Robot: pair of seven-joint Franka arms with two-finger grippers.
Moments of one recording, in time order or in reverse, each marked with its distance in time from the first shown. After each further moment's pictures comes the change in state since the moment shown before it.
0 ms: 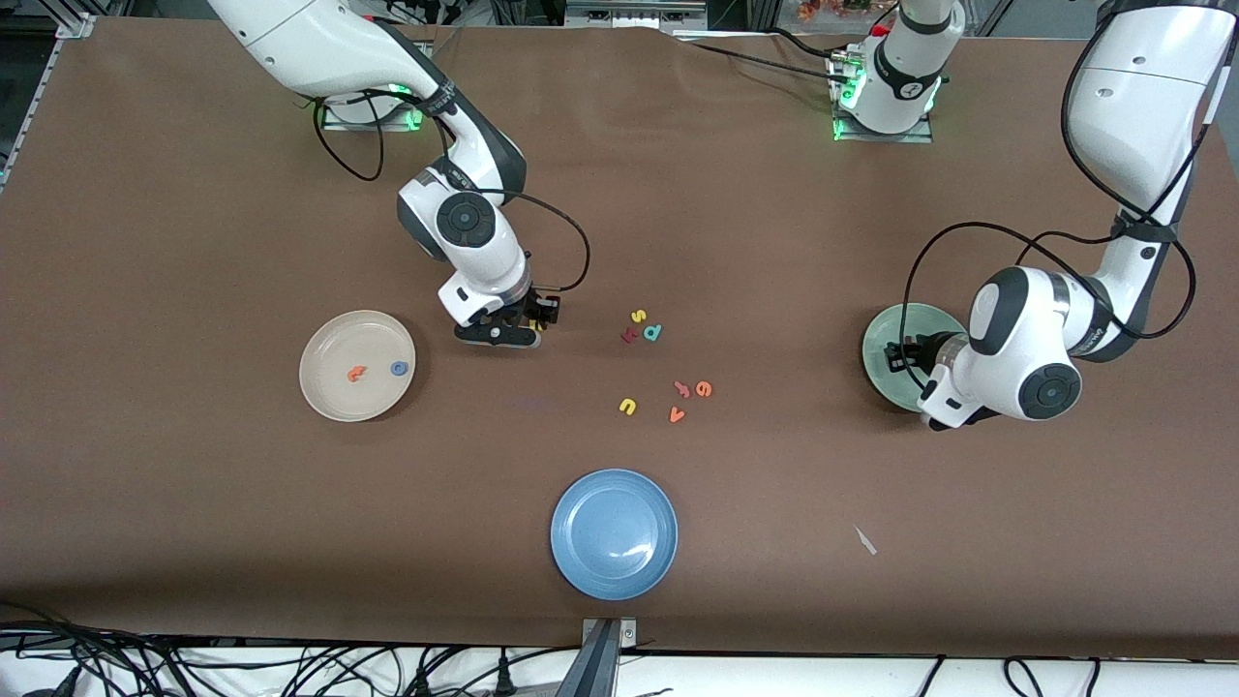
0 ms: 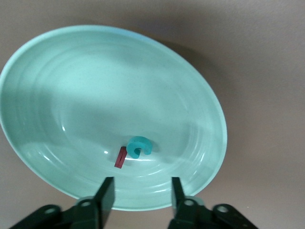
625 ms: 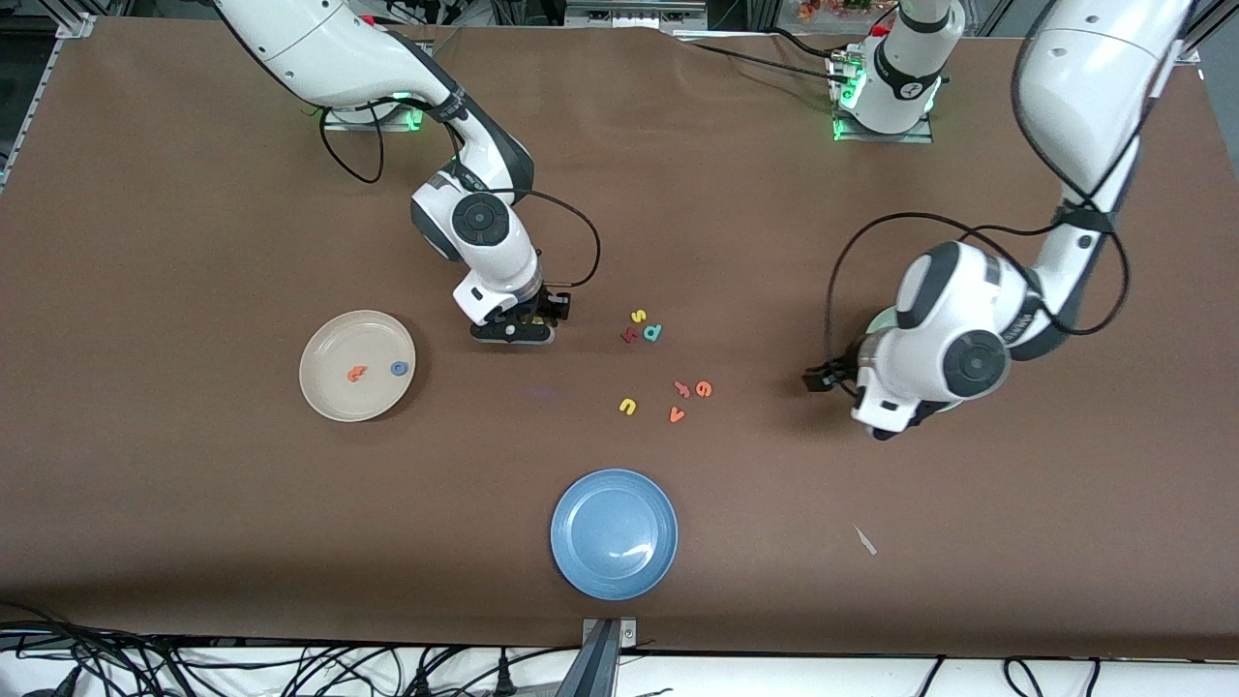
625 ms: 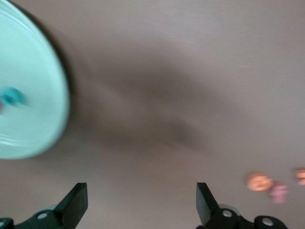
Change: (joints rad) left arm -0.156 -0.007 -0.121 0.089 -0.050 0.153 -0.529; right arm 0.022 0.035 0.000 0.000 -0.036 0.036 0.000
